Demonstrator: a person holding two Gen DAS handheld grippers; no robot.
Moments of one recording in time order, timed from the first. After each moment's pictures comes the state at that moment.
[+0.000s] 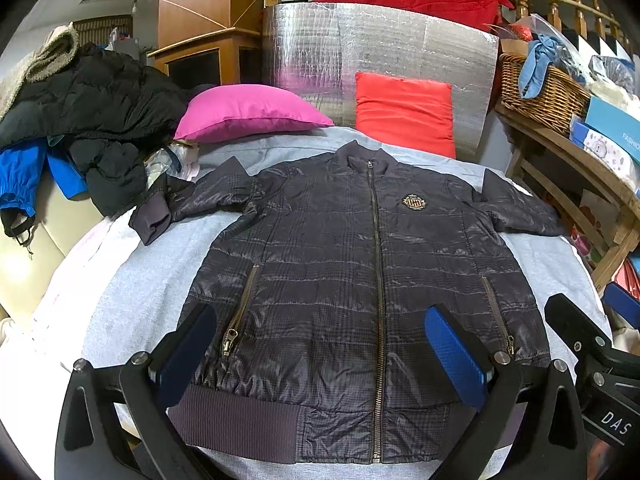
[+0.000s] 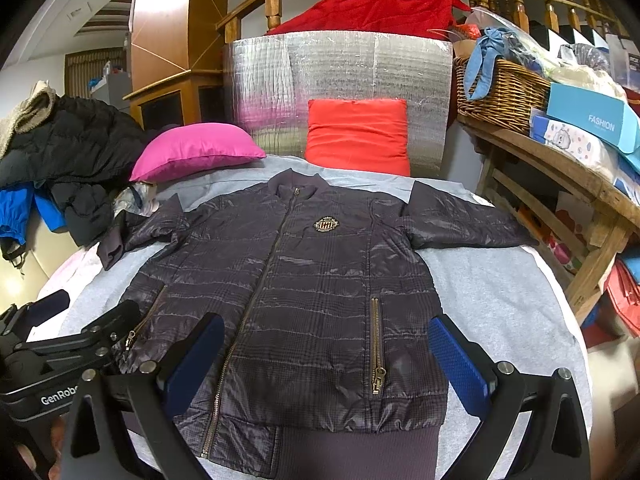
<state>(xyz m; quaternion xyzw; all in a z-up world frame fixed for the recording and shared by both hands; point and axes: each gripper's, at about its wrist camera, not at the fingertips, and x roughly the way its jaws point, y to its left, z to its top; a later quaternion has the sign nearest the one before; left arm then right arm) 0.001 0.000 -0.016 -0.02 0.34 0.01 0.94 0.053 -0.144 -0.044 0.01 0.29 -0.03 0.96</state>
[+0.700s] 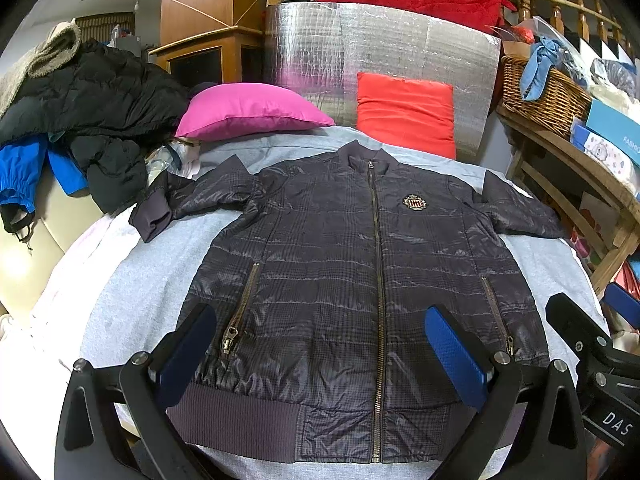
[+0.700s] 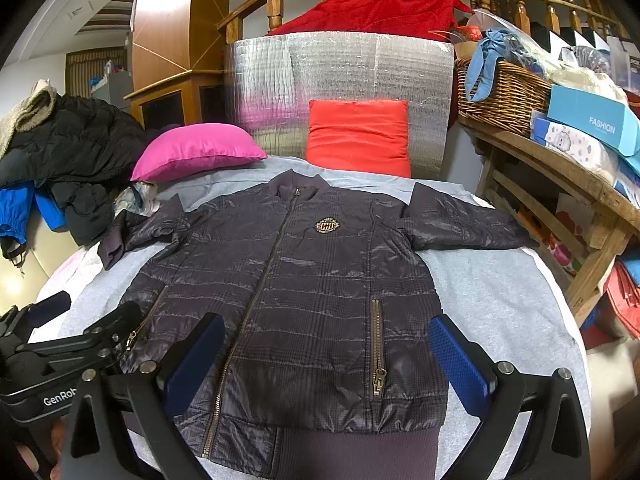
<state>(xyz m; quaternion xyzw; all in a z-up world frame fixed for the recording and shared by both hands) 0.000 0.002 -0.015 -0.02 0.34 0.01 0.94 0.053 -0.142 -0.042 0.00 0.29 -0.03 0.96</state>
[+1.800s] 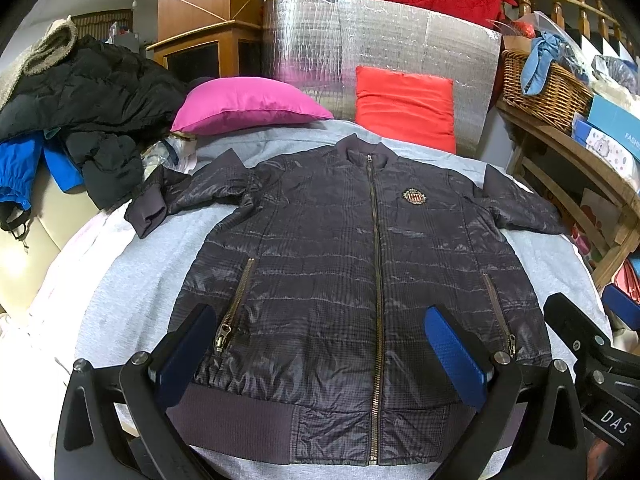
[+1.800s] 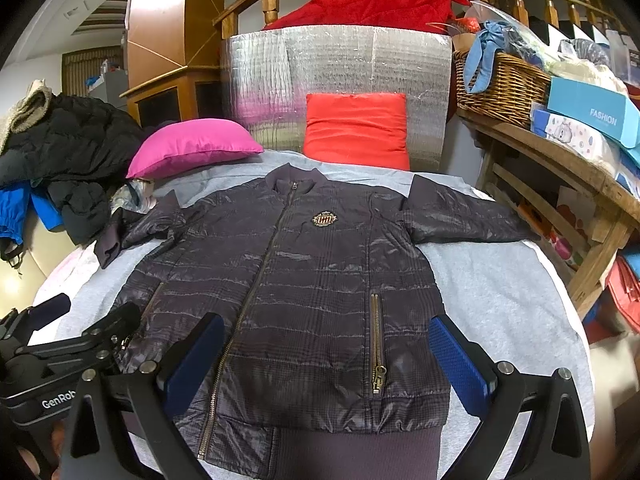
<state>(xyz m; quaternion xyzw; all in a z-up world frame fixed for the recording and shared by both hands) 0.008 -0.001 -0.024 -0.03 0.35 0.01 0.94 0.061 -0.145 -0.051 0.01 0.30 -0.03 0.95</state>
